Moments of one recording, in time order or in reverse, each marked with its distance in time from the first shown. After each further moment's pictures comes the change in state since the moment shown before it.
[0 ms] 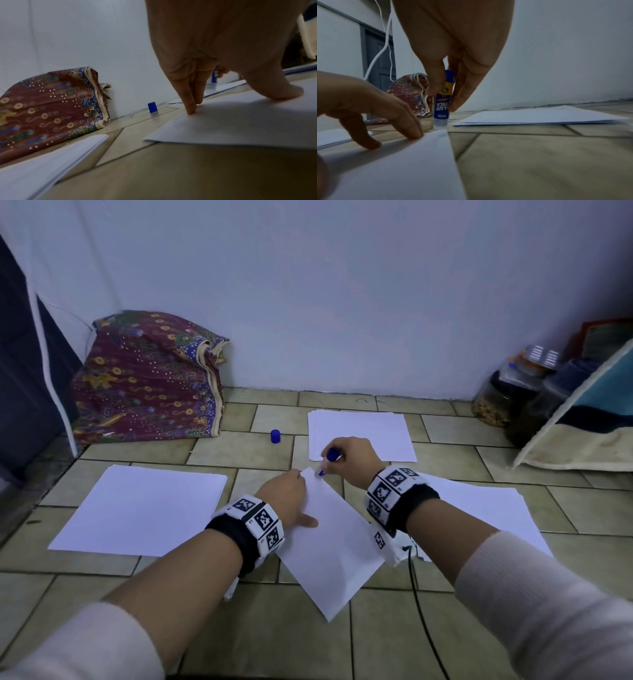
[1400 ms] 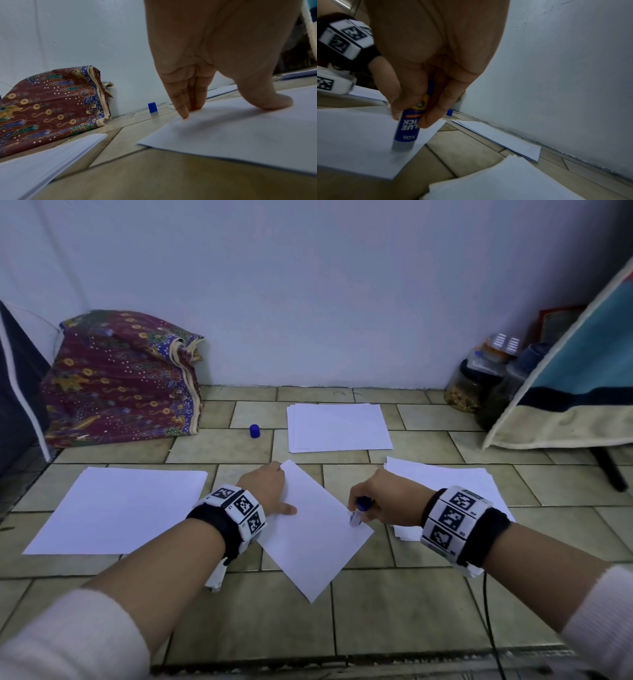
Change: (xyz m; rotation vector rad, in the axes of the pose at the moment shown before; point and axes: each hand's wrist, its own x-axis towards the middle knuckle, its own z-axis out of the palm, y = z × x) left_hand 0.002 -0.001 0.003 0.045 -0.004 -0.017; right_hand -0.100 0.026 -0.050 -0.462 -0.406 -0.147
